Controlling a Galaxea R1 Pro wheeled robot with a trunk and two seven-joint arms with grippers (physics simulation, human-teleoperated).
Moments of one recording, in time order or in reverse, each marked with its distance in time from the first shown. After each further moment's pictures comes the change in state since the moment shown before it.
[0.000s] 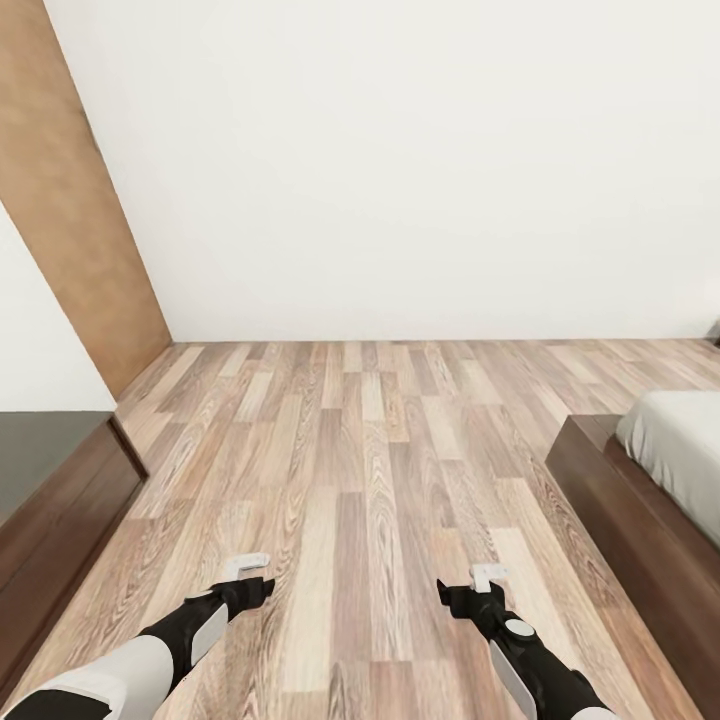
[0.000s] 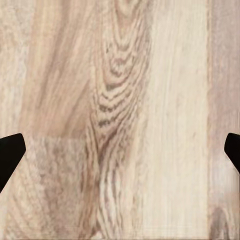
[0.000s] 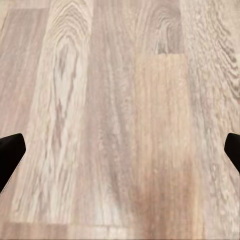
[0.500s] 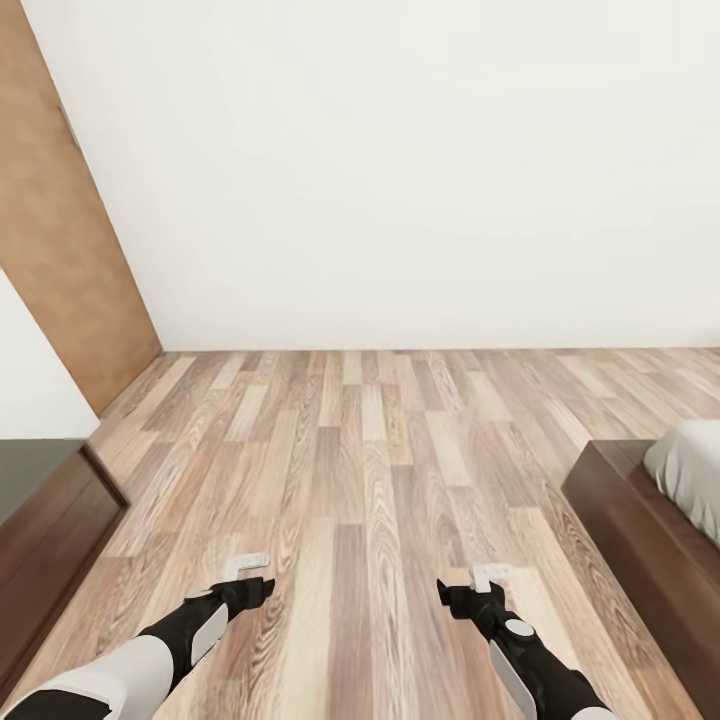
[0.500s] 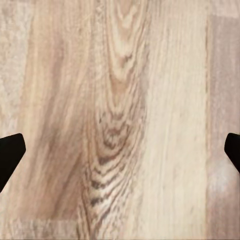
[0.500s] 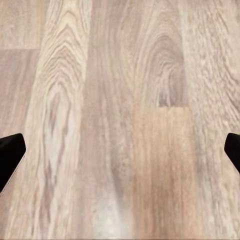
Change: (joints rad) left arm 0.000 0.000 0.000 0.000 -0.001 0.000 0.000; right arm 0.000 0.000 0.000 0.000 0.001 0.000 -0.001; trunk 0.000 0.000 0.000
